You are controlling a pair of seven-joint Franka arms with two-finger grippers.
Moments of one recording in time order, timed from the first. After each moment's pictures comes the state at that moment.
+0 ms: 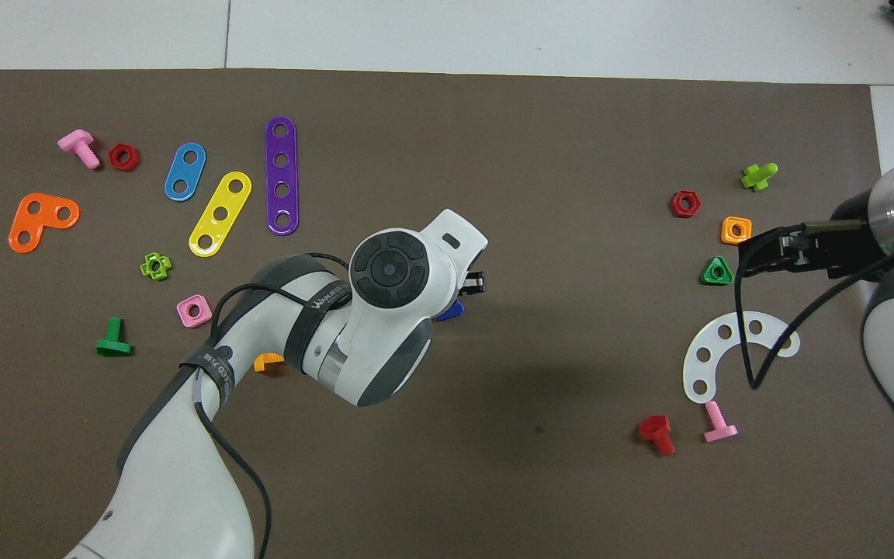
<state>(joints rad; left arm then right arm) -0.62 0.37 -0.07 -1.82 -0.07 2.37 -0.65 0.03 -0.01 0.06 -1.63 -0.01 1.58 0.13</state>
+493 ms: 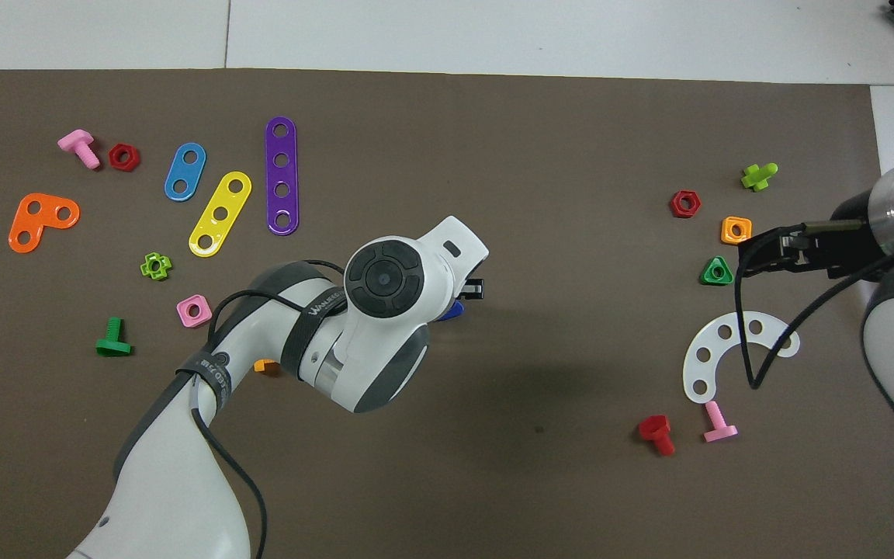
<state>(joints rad) -0.62 0.36 -0.07 -1.83 -0.07 2.37 -0.56 0.03 -0.01 0.06 -1.63 -0.01 1.58 0.13</state>
